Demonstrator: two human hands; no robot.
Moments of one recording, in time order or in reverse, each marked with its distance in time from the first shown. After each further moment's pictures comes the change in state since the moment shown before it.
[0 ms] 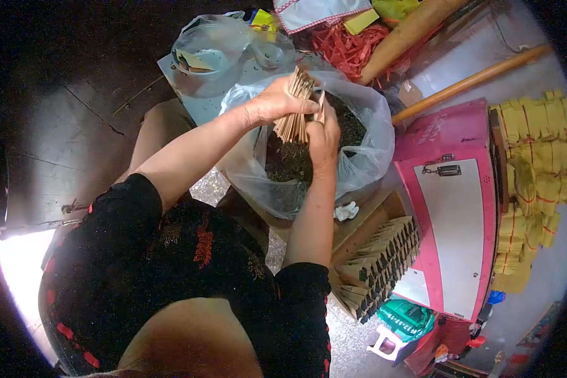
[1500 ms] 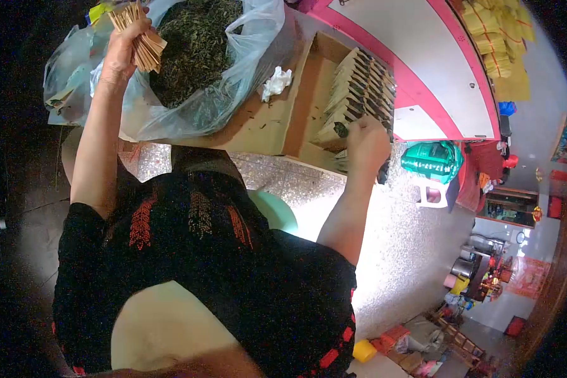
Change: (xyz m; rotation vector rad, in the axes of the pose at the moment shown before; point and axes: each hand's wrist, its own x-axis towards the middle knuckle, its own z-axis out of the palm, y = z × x) left_hand 0.015 -0.042 -0.012 -0.196 0.026 -0.048; right_hand -0.266 -0.087 -0.172 -1.286 0.610 0.691
